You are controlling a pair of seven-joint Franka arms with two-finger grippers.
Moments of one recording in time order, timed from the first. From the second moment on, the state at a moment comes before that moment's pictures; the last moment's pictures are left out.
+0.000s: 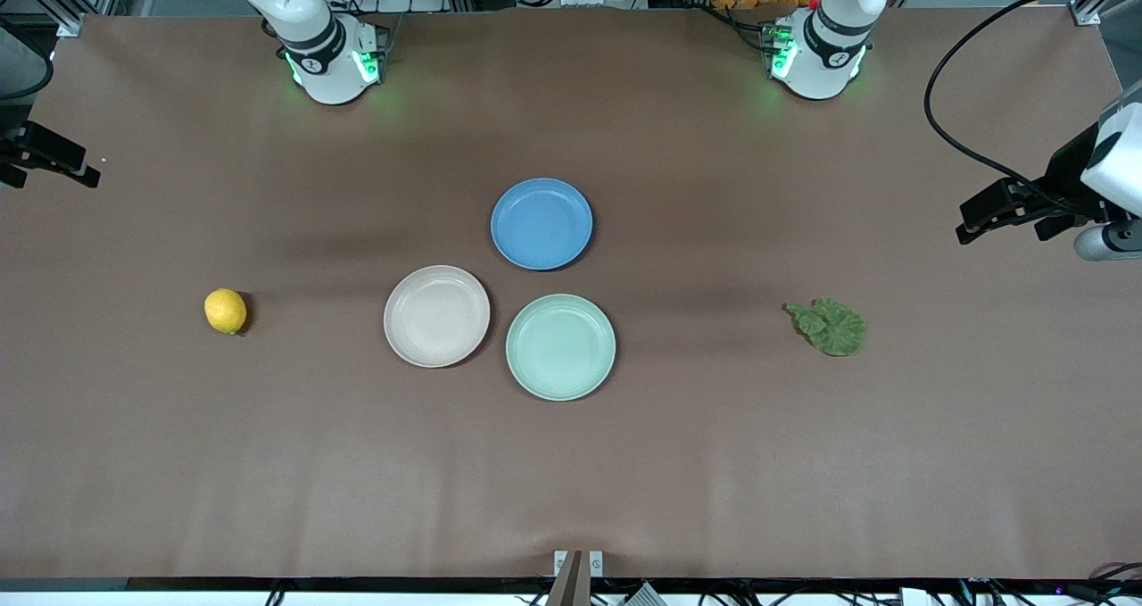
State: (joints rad) left arm 0.00 0.08 -0.07 -1.51 -0.03 1.65 -0.13; right arm -0.09 -0.08 -0.09 -1.67 0.04 1.55 -0.14
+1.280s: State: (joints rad) left arm 0.00 0.20 -0.07 -1.54 -0.03 1.71 -0.13; right arm -0.11 0.06 -0.09 -1.73 0.02 1.62 -0.14
